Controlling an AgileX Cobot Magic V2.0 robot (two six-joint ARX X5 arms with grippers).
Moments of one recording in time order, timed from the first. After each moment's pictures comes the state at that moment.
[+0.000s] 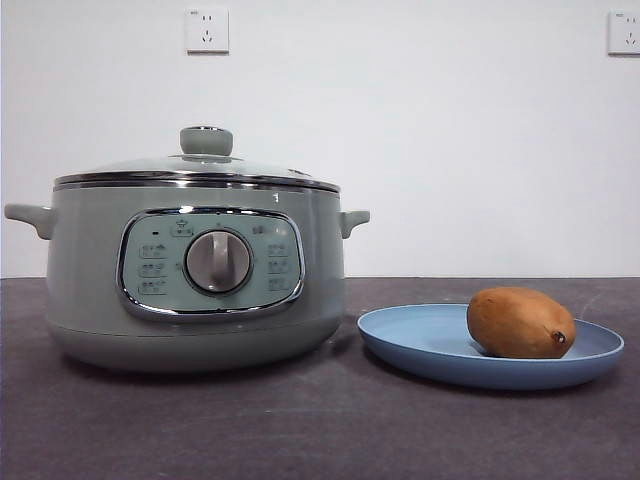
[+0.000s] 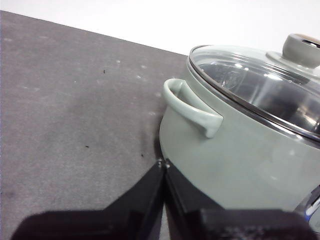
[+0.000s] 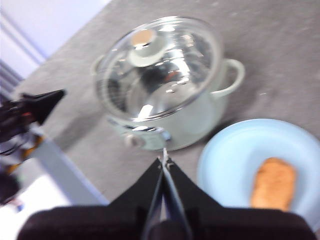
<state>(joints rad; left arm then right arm) -0.10 0.00 0.02 -0.18 0.03 -0.28 0.39 0.94 1.19 -0.85 -0.41 0.02</state>
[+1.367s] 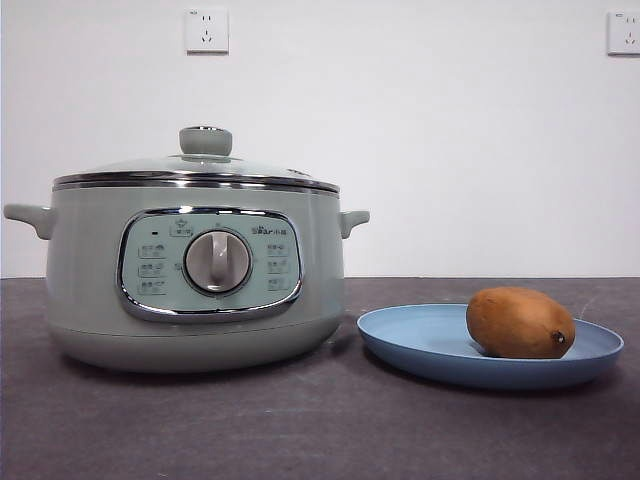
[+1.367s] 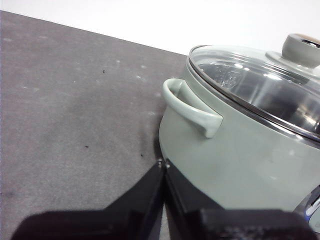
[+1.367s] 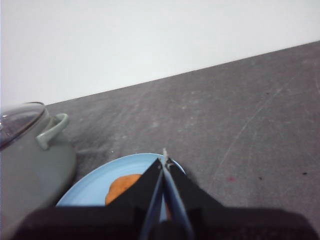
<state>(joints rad) -0.11 0.00 0.02 -0.18 0.03 -0.28 0.01 0.00 0.06 -0.12 -0.21 0.24</state>
